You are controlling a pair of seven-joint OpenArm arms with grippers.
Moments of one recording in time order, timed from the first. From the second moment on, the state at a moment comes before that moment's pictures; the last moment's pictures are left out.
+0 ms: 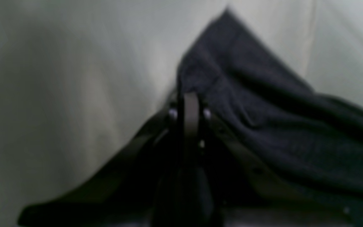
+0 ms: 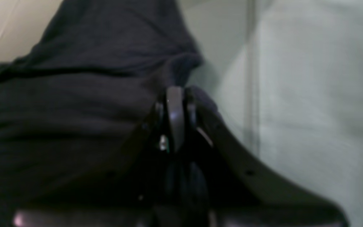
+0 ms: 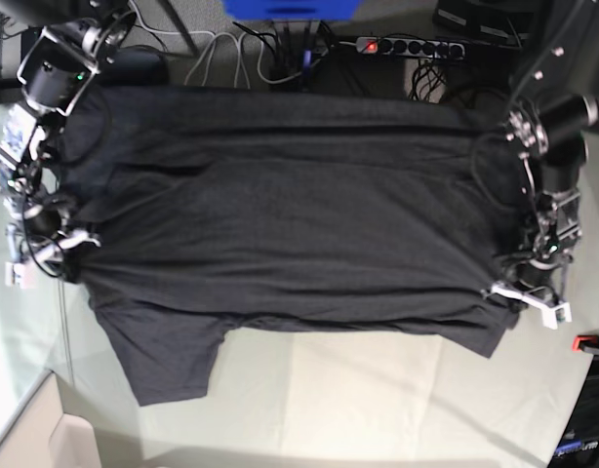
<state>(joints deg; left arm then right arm) -27.4 -16.1 -27.3 24.9 1.7 -19.0 -1.4 6.7 8.9 41.6 64.1 -1.3 39.6 -15.3</state>
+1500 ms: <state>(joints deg) -12.8 -13.0 -27.0 51.7 -9.0 -18.8 13.5 10.7 14.0 33.8 52.1 -1.5 39.6 -19.4</state>
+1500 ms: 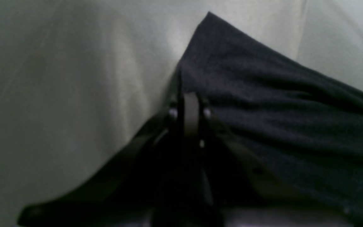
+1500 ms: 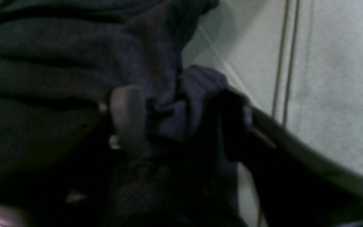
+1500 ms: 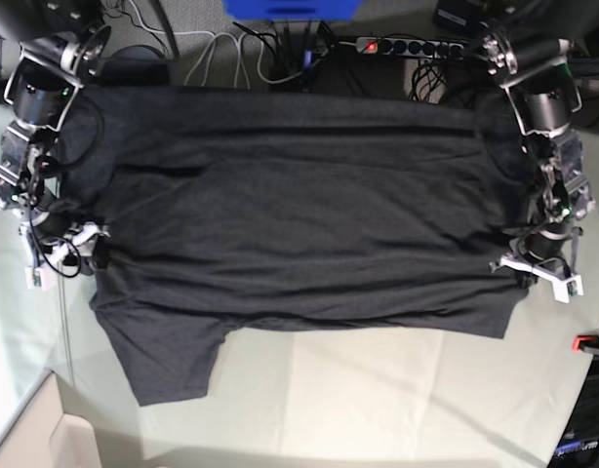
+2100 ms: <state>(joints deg) -10.6 -13.0 -27.2 59.9 -9.8 -19.4 15.2 2.7 11.3 40.4 67.1 -1.5 39.9 -20.1</state>
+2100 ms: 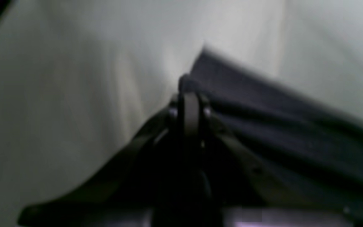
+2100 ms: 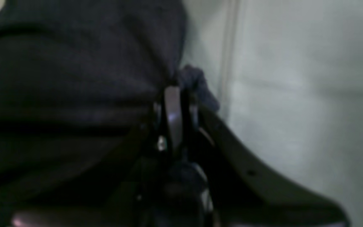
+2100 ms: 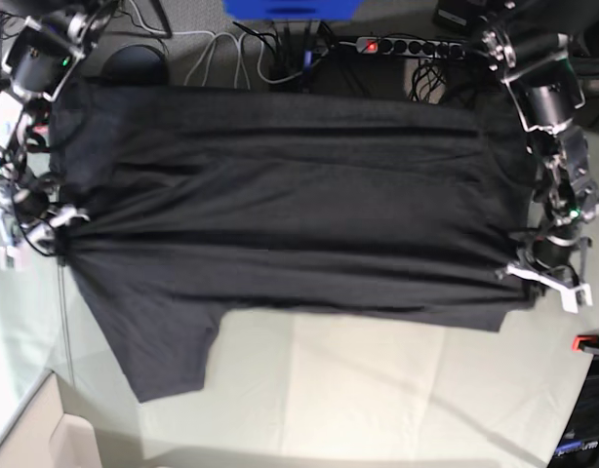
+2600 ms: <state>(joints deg) -0.8 -12.6 -27.3 69.9 -13.9 -19.2 18.8 -6.6 5.8 44.2 76.5 -1.4 40.1 -20.0</state>
